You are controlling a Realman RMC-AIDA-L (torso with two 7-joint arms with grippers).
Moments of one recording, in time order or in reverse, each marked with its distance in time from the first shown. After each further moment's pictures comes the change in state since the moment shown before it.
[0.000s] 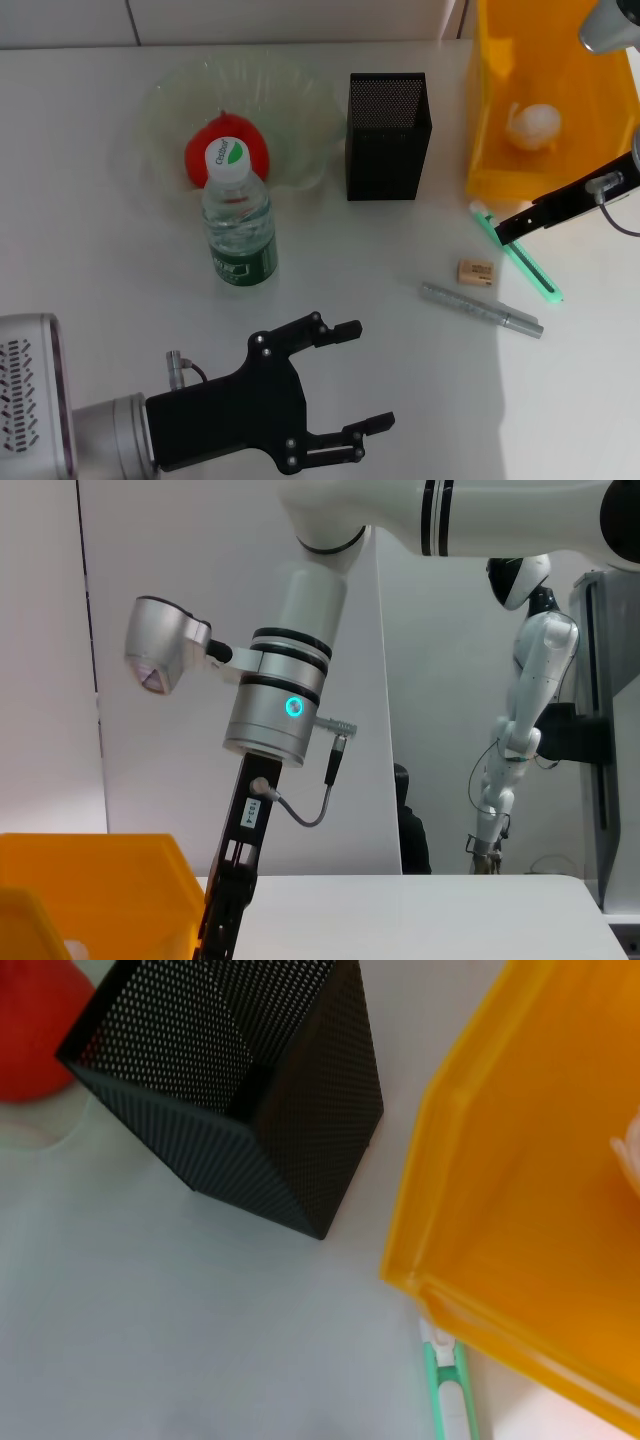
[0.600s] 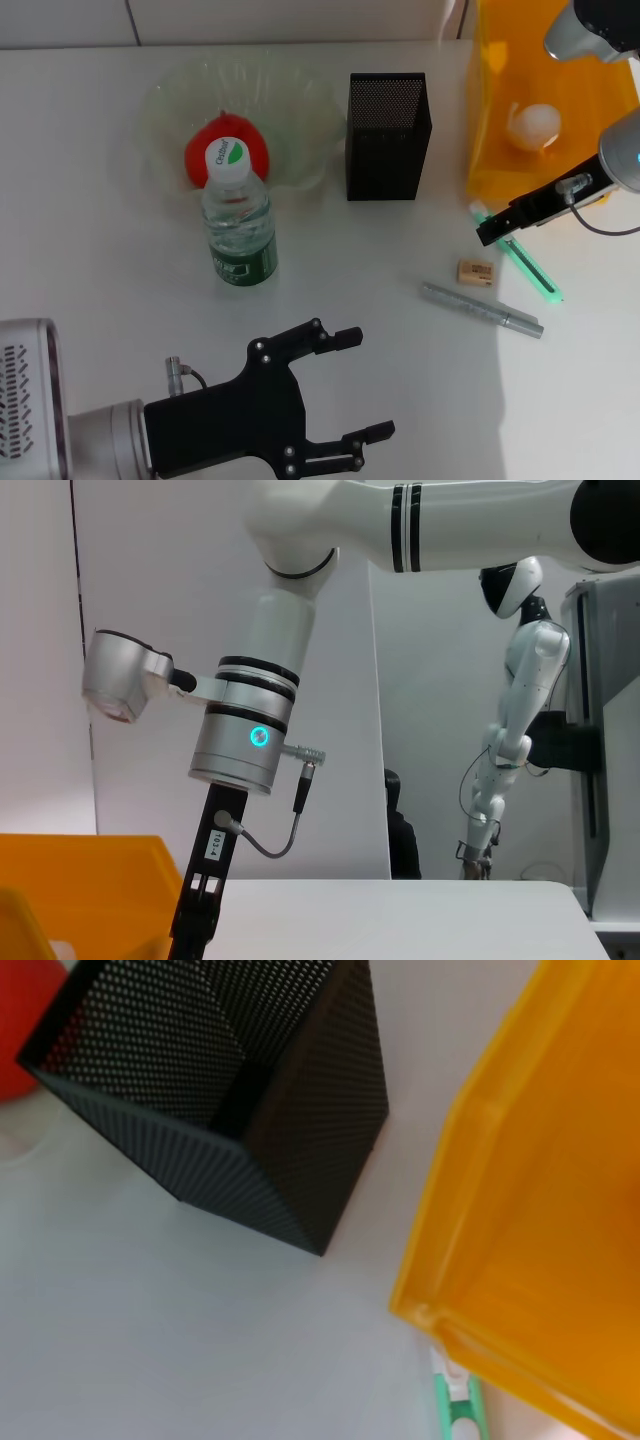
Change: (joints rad) left arm -0.002 0.002 0.000 -0.018 0.001 0.027 0.002; right arm 0.071 -0.002 -0.023 0.149 -0.019 0.093 0.024
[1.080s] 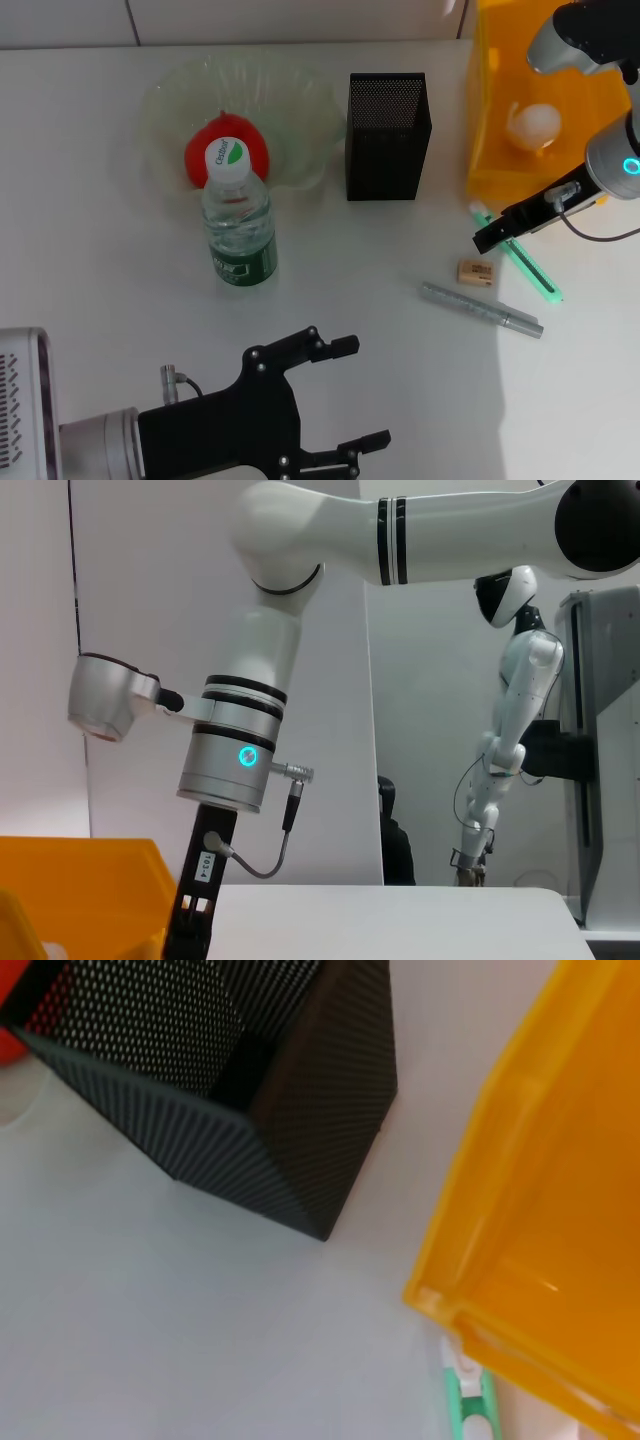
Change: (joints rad) left arm -0.002 0.002 -0.007 -0.030 0.000 0.033 0.011; right arm 0.022 0.000 -0.037 0.061 -0.009 0.038 0.001
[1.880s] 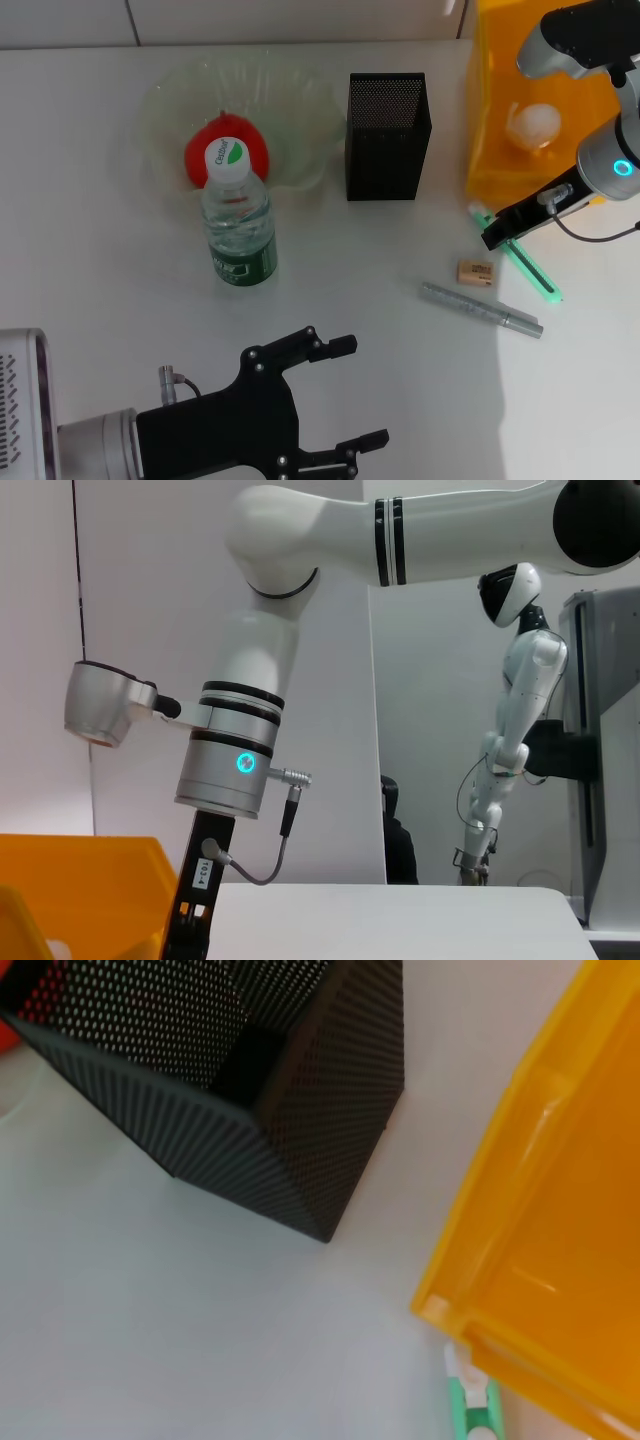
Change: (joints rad) left arm 0.002 0.000 -0.003 -0.003 0.000 0.001 0.001; right arm 0.020 -0.003 -0.012 0.045 0.000 0.029 -0.004
